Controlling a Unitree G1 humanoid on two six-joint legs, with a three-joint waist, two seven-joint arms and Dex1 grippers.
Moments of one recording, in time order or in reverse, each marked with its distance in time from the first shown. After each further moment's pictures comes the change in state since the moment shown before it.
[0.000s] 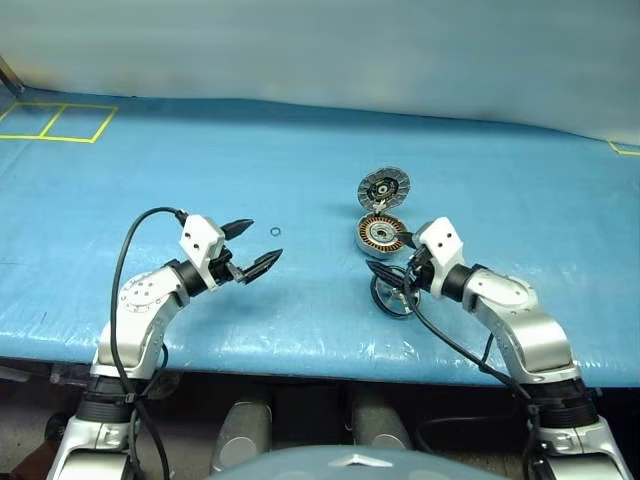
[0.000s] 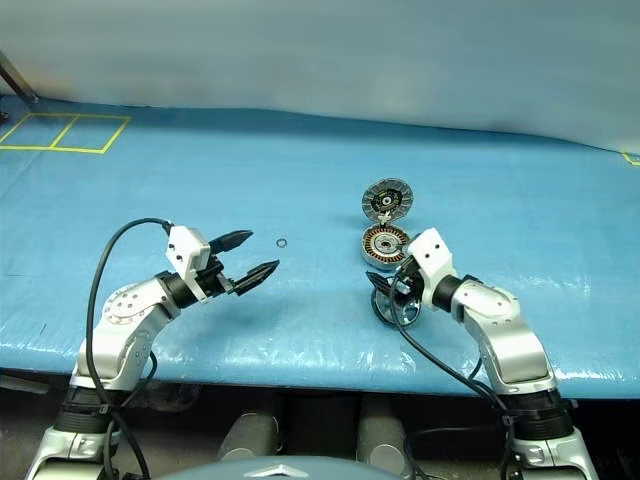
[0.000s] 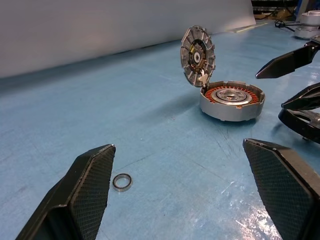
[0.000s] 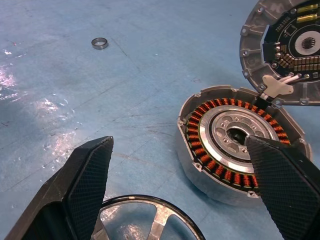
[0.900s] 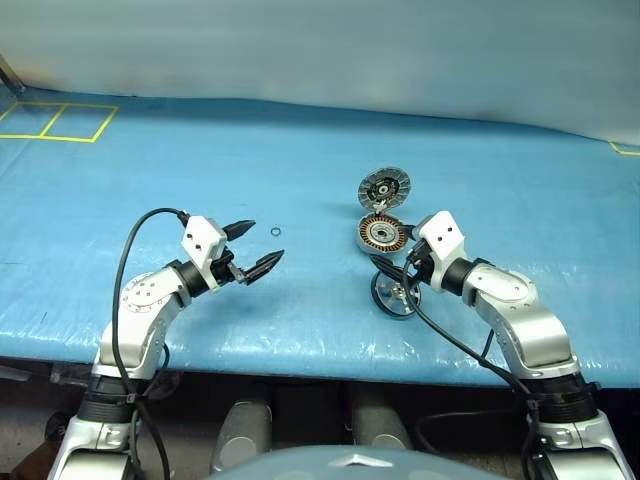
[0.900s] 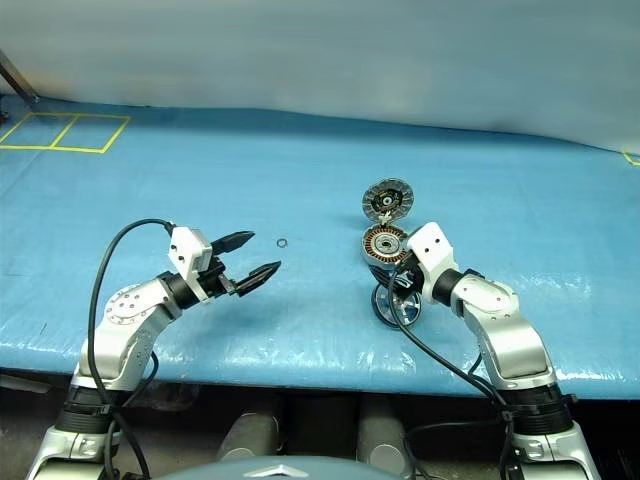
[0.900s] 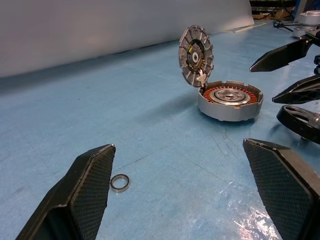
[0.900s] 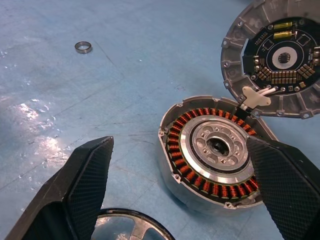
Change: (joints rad) left arm 0.001 -0.002 -0.009 0.000 0.000 -0.002 0.000; right arm -0.028 -0.005 0.000 0.004 -0.031 0.000 -0.051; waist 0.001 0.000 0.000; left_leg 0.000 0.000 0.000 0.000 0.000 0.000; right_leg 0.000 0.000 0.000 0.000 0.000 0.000
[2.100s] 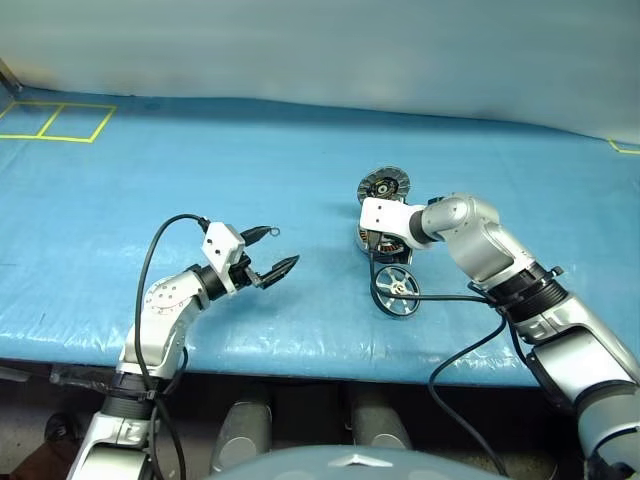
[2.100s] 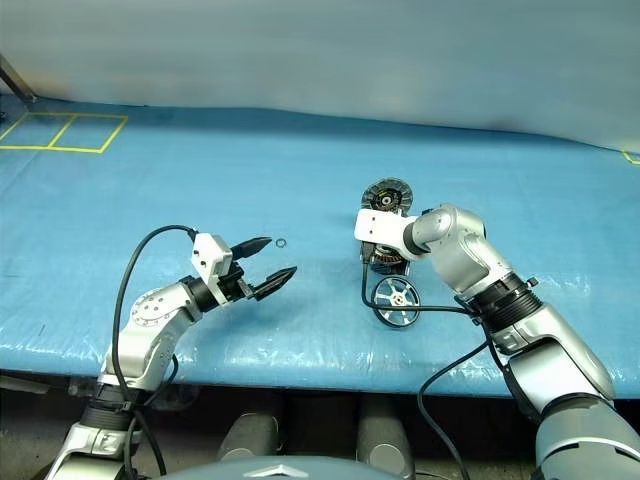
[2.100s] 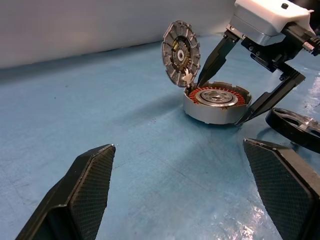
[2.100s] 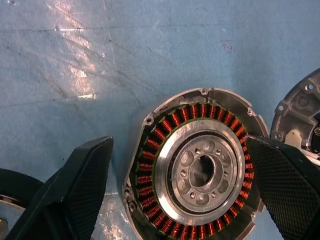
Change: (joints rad) left arm -0.010 -0.075 -0.053 0.069 0.038 -0.048 0.002; right arm -0.588 -0.140 0.514 0.378 -0.447 0.044 0.396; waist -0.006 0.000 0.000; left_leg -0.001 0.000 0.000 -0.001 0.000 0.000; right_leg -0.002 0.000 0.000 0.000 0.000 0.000
